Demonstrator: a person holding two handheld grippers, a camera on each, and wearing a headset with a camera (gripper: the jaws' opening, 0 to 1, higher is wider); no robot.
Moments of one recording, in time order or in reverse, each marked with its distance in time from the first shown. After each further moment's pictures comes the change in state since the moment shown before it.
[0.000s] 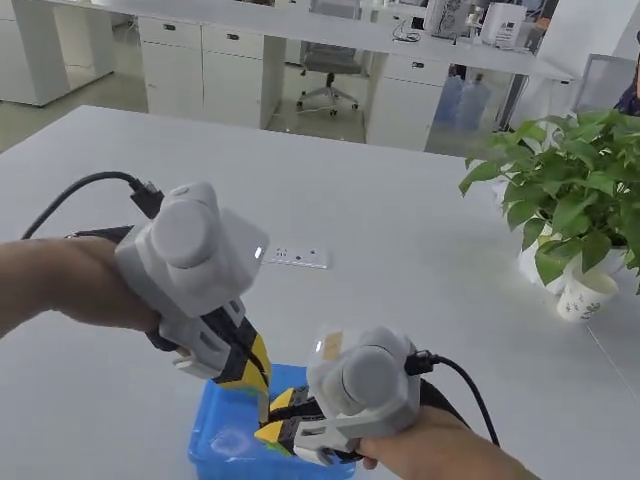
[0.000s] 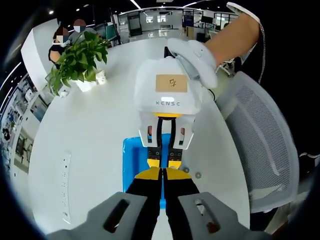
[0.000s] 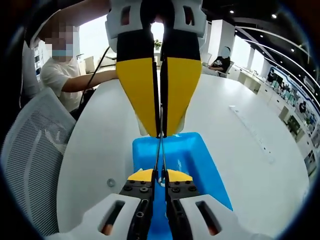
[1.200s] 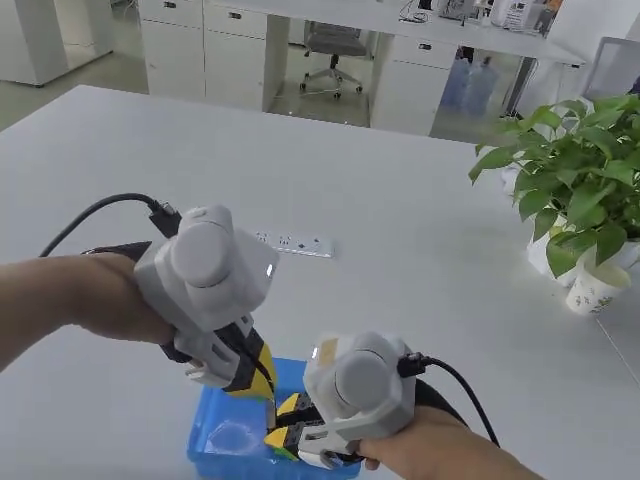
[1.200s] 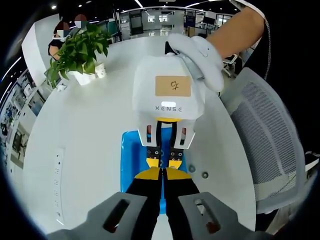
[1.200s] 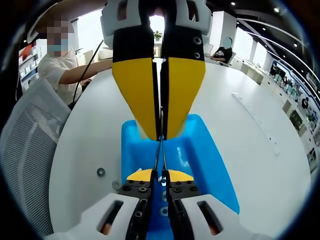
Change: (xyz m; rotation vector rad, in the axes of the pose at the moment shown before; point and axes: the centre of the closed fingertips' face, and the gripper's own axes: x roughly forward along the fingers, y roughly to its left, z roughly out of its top) left arm 0.024 0.011 -0.017 -0.026 0.000 -0.019; right arm 0.016 -0.007 -0.026 0.012 0.074 0.020
